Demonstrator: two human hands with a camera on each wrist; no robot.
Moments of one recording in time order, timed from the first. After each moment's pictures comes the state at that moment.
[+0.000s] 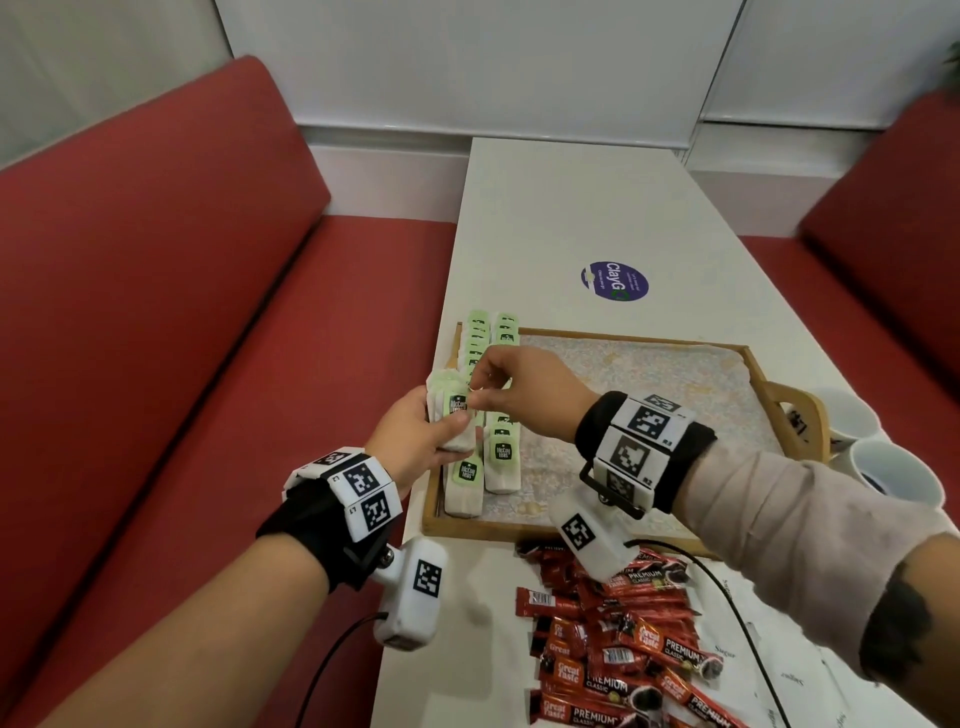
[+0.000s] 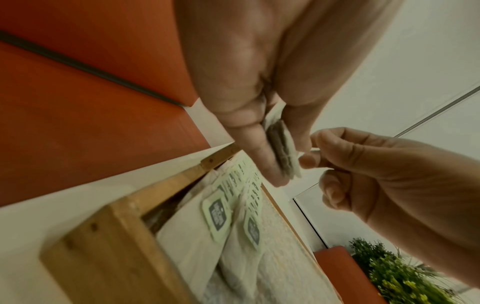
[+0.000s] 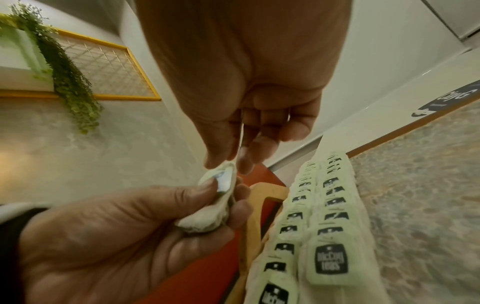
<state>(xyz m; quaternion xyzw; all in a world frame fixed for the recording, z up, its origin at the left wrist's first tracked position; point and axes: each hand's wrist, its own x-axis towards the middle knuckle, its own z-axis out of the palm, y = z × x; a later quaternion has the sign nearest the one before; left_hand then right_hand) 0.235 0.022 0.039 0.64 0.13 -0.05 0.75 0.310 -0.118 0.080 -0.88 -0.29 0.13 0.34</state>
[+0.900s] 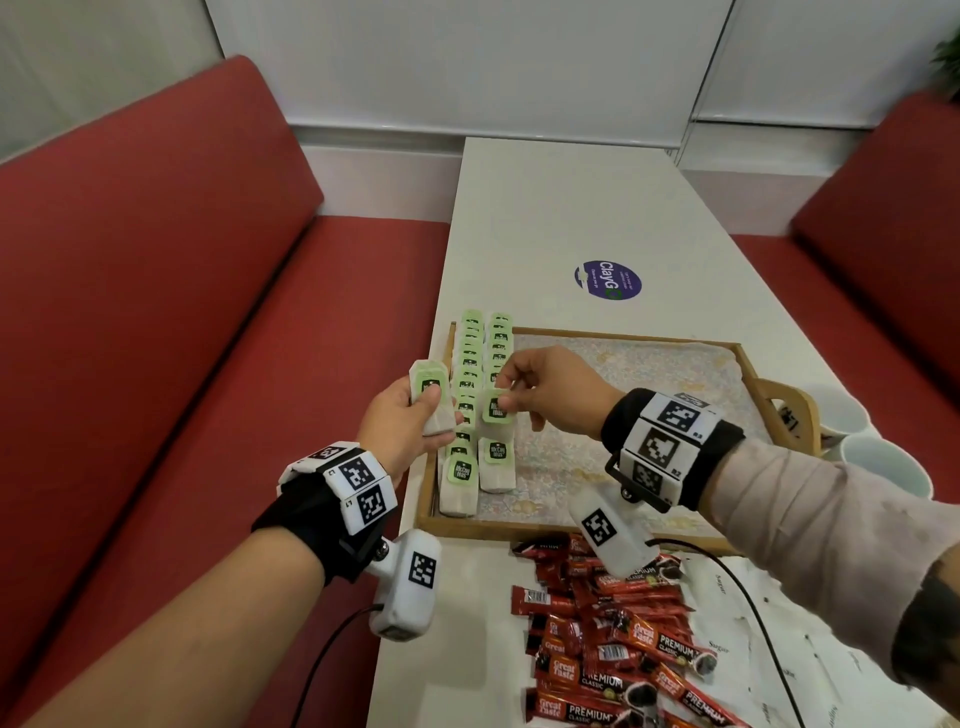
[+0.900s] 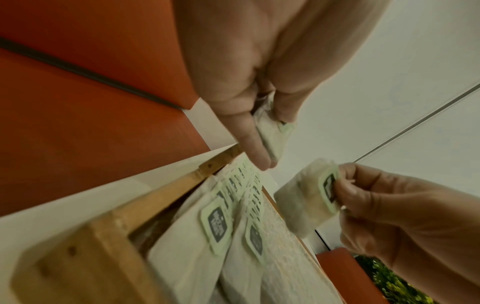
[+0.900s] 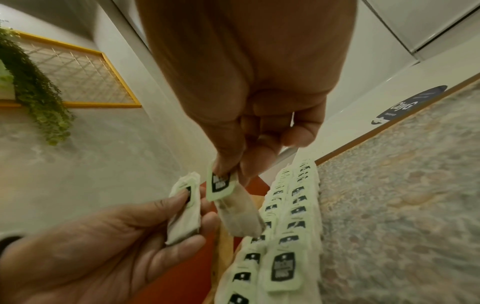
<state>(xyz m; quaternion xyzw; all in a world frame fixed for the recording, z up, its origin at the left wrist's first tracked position) 0.244 0.025 0.038 0.65 0.18 0.03 0.74 0.317 -0.143 0.081 -0.88 -0.23 0.19 0.37</state>
